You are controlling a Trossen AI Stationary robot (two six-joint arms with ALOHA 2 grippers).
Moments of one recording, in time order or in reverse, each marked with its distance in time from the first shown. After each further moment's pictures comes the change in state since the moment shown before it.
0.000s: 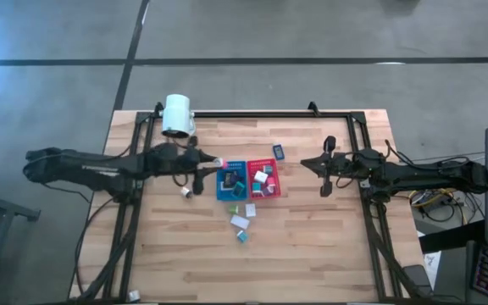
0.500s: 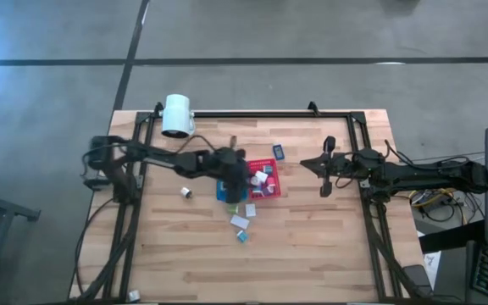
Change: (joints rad) left arm -0.034 0.676 0.463 -0.089 0.194 0.132; right arm 0.000 0.000 -0.002 -0.012 -0.001 -0.001
